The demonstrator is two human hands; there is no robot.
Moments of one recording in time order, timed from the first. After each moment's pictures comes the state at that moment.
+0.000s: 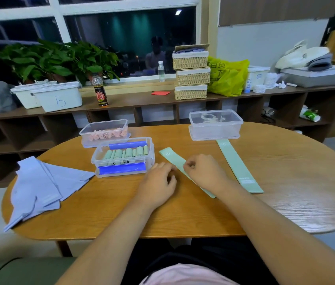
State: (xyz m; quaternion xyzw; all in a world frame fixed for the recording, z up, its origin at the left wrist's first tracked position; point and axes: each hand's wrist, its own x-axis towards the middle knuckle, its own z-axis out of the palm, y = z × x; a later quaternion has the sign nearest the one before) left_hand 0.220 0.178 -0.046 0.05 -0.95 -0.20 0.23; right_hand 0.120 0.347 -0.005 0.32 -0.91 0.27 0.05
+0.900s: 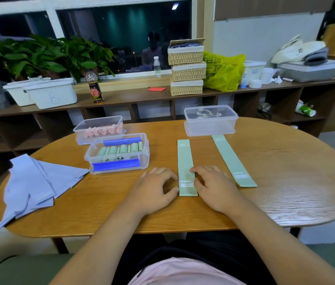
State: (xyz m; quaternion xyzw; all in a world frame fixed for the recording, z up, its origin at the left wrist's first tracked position) left_hand 0.249 0.188 -0.039 -0.01 -0.98 -0.13 0.14; right_hand 0.150 0.408 -0.035 0.36 -0.90 0.24 0.03
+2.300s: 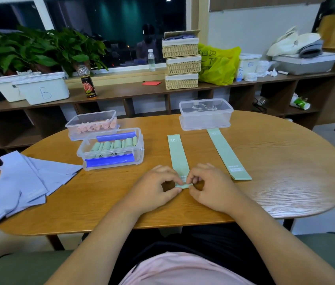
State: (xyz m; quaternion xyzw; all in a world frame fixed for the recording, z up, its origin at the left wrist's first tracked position) left_hand 0.251 0.202 -0.042 -0.11 -0.94 -0.28 0.17; right_hand 0.158 0.424 -0.040 0.44 -0.84 0.31 0.04
